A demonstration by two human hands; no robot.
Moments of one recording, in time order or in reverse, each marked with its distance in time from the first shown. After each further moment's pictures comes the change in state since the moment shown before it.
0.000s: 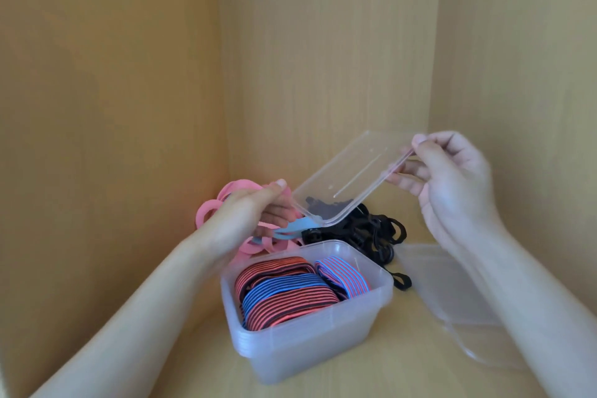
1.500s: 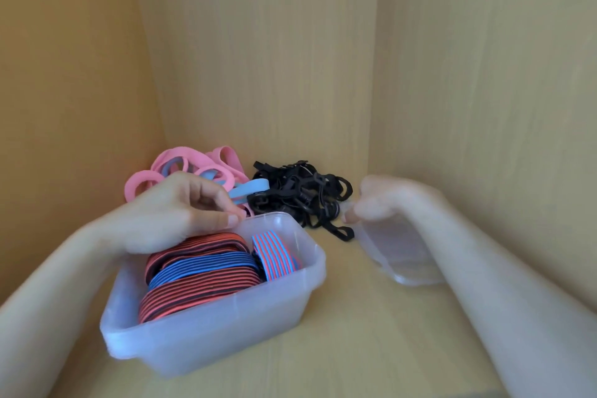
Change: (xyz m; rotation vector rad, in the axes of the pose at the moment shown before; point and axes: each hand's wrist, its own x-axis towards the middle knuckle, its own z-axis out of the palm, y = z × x) left_hand -0.026 -0.011 -0.010 0.298 -0.337 0.109; right_hand 0.017 0.046 -0.068 -1.713 -0.627 0.606
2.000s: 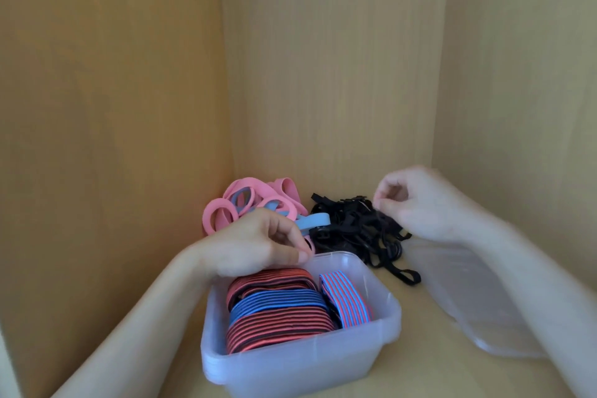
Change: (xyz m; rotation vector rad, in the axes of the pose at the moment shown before) left_hand 0.002 0.000 -0.008 0.055 -0.074 -0.018; right_hand -0.031 -0.051 -0.031 0.372 0.389 -0.454
